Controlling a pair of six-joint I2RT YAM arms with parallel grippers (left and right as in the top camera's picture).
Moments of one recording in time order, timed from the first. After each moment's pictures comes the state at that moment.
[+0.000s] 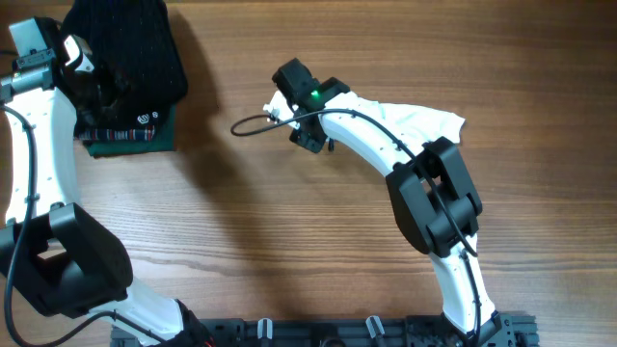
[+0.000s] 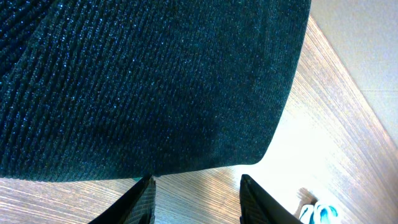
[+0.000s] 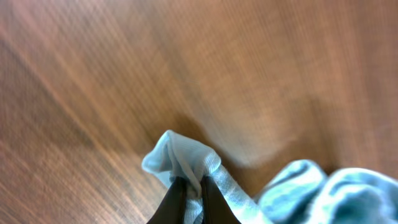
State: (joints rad) left arm 0.34 1.82 1.61 -0.88 0.31 -0.43; right arm 0.63 2.26 1.79 -0.82 0.15 -0.49
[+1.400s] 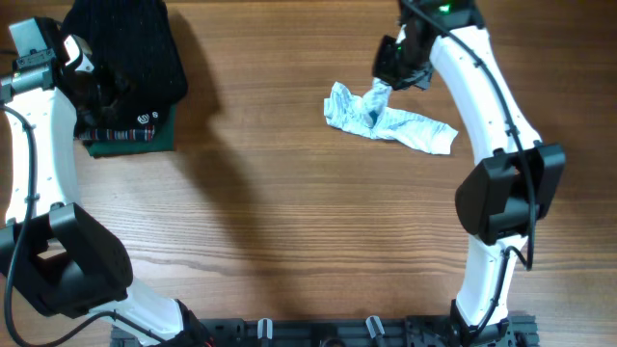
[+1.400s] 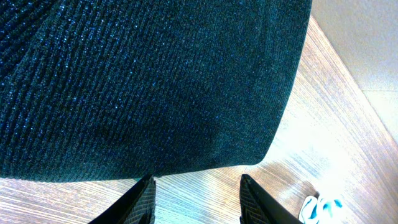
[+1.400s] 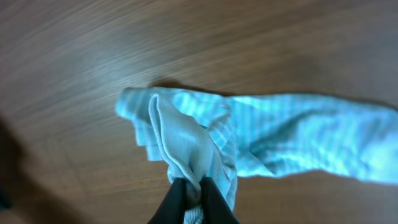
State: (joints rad) left arm 0.34 1.82 1.61 -0.87 0.31 -0.43; right arm 0.22 2.16 2.09 -1.24 -0.11 0.56
